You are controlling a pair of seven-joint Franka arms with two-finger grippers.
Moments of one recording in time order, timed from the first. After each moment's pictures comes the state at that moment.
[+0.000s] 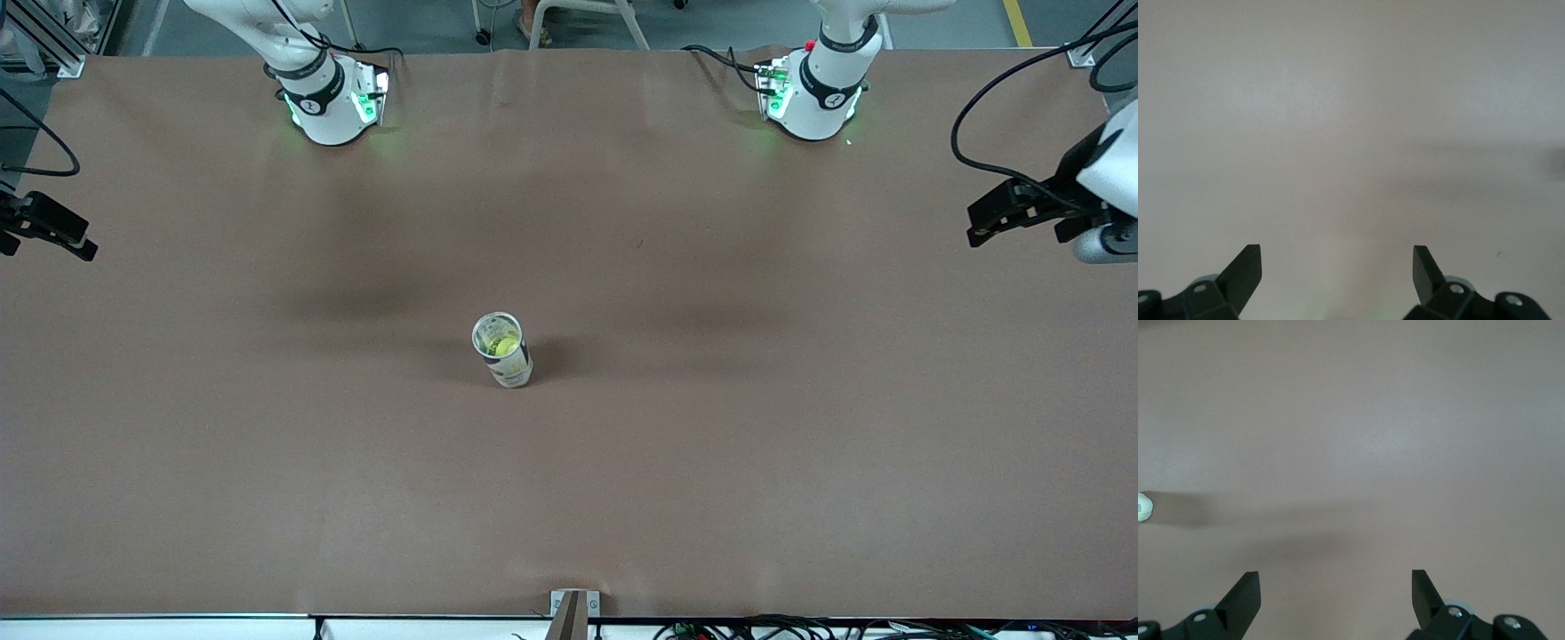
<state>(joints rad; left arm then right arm) -0.06 0.07 -0.02 -1.43 0.03 1.48 -0.12 -0.10 -0.06 -0.03 -1.68 -0.01 1.70 -0.04</state>
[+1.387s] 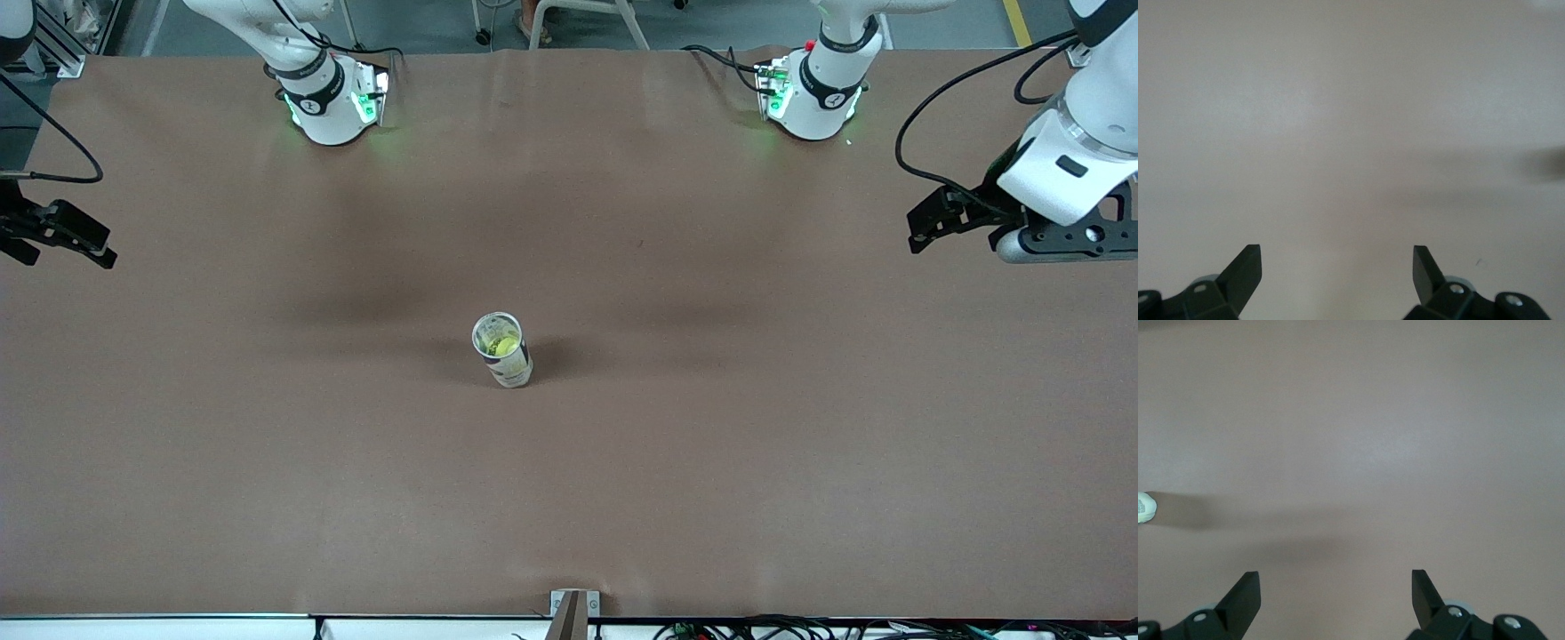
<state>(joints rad) -0.05 -0.02 -0.12 -1.63 0.01 1.64 -0.17 -0.07 -0.07 -0.02 -1.72 -0.01 1.75 -0.04</state>
